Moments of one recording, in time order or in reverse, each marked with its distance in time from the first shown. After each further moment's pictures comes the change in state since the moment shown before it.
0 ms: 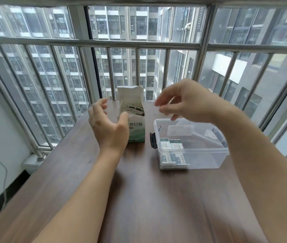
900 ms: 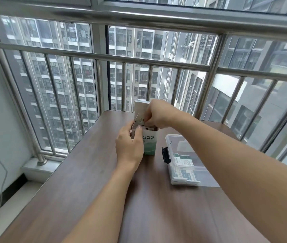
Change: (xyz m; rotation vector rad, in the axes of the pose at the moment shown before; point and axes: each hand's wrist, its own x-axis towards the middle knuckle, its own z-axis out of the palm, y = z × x) left_hand 0.003 -0.022 0.010 -0.054 -0.175 -0.132; right_hand 0.100 -0.028 0.062 -0.411 -0.096 0.101
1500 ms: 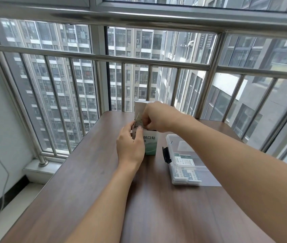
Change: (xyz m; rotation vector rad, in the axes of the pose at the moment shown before) left_hand -0.002 0.003 0.000 -0.016 0.005 0.001; right_hand -0.007 -0.001 0.005 -0.141 0.043 -0.129
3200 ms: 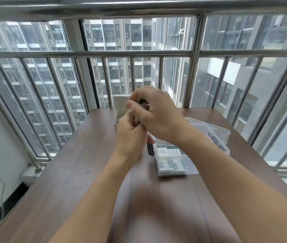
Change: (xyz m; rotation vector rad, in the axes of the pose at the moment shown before) left_hand -0.034 0.072 0.010 -0.271 -0.365 0.065; right_hand -0.078 0.000 -0.005 0.544 0.522 -0.097
